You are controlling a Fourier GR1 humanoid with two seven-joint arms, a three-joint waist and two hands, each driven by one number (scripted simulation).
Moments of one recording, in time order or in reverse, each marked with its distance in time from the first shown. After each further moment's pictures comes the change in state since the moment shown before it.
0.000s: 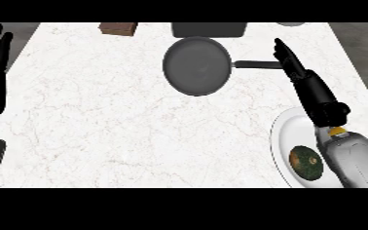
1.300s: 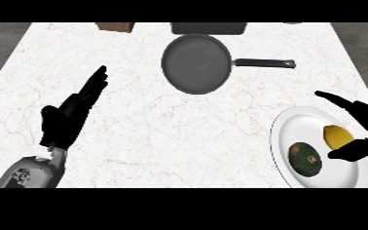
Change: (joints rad) left arm 0.093 -0.103 -0.318 0.091 -0.110 -0.237 0.035; right arm 0.117 -0.365 0.032 0.358 0.290 0.297 -0.113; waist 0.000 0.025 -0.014
